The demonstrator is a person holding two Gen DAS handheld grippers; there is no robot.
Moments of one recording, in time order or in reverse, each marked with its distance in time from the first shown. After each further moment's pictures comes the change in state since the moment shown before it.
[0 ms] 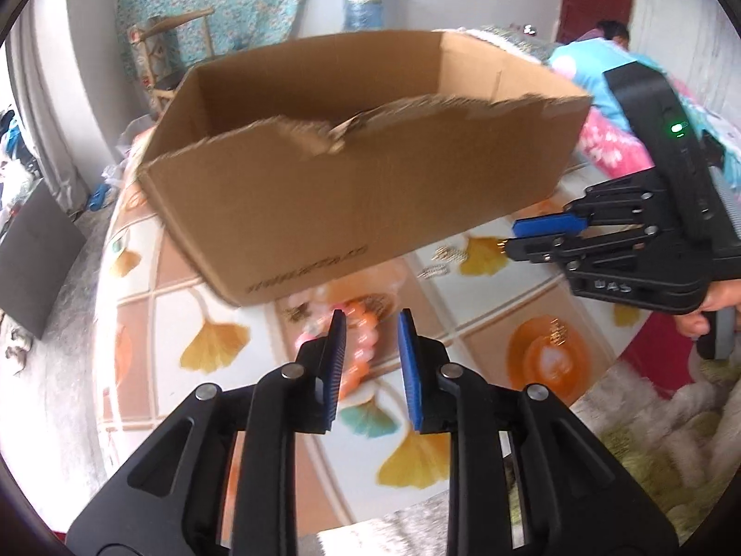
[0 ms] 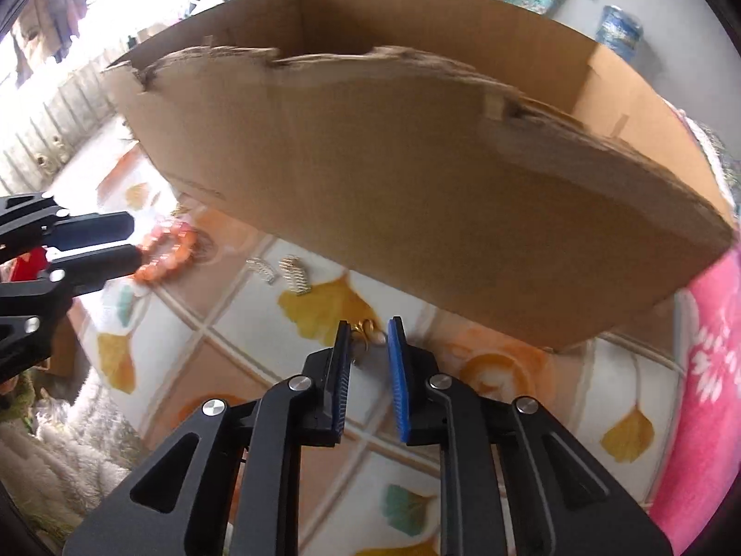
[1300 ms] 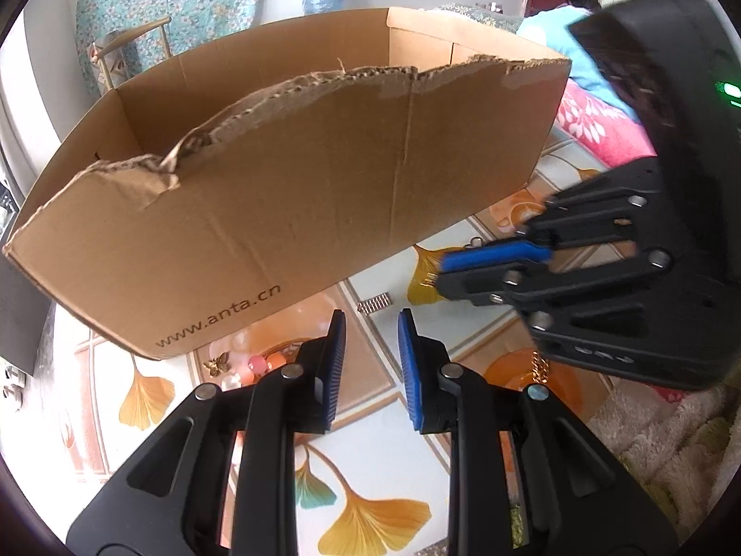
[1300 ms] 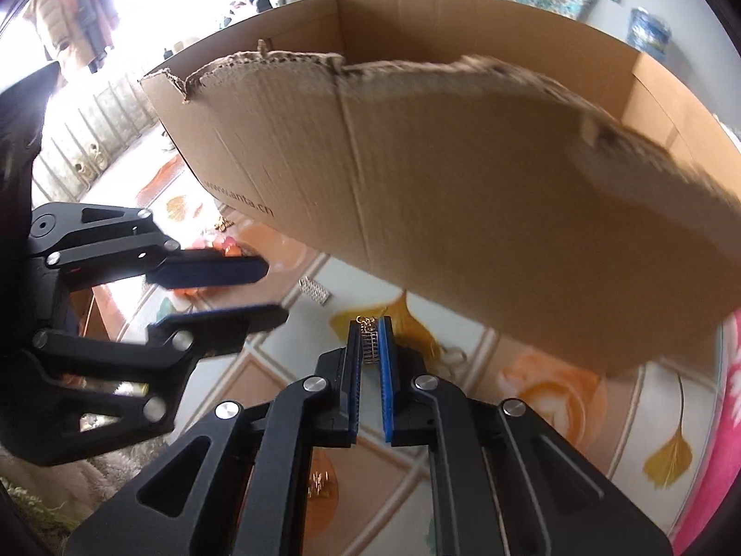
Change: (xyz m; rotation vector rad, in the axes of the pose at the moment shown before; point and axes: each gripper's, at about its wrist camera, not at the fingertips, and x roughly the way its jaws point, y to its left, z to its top) left arm 0.043 -0.034 0.022 0.086 0.041 -0.036; right arm -0.007 0.012 0.001 -0.015 -0.047 0.169
